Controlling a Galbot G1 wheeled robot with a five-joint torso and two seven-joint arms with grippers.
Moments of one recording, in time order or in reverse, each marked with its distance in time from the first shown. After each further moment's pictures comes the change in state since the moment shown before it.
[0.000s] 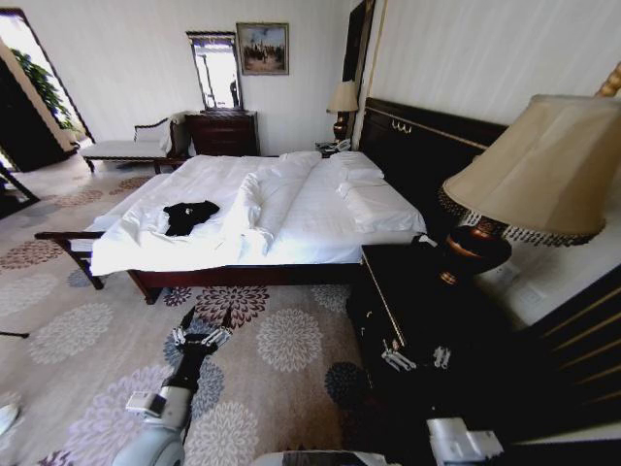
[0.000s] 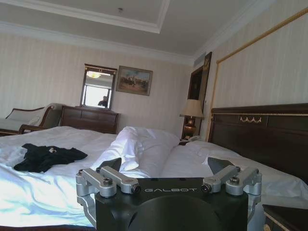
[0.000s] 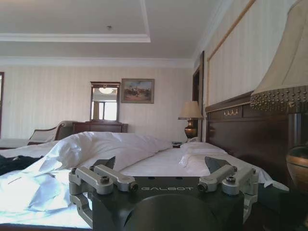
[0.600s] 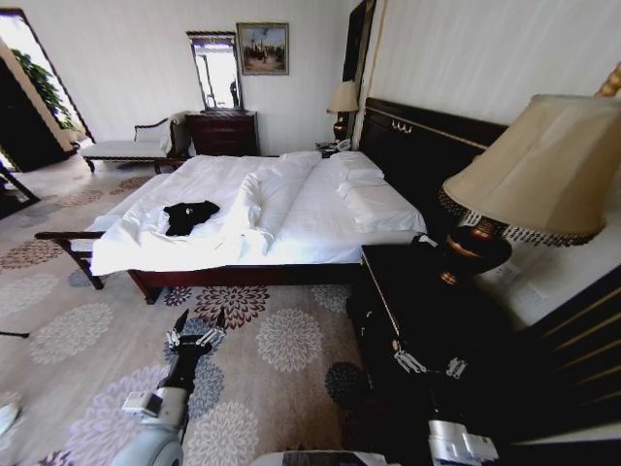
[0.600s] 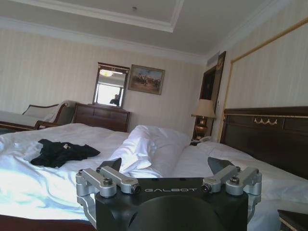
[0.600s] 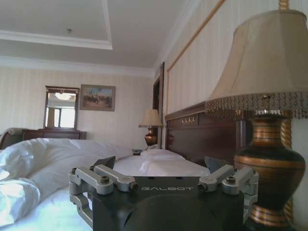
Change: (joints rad) left arm -0.017 0.001 -0.026 0.013 -0.043 0.014 -0.035; right arm -0.026 0.118 -0.032 -0.027 -0.108 0.125 0.161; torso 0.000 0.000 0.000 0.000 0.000
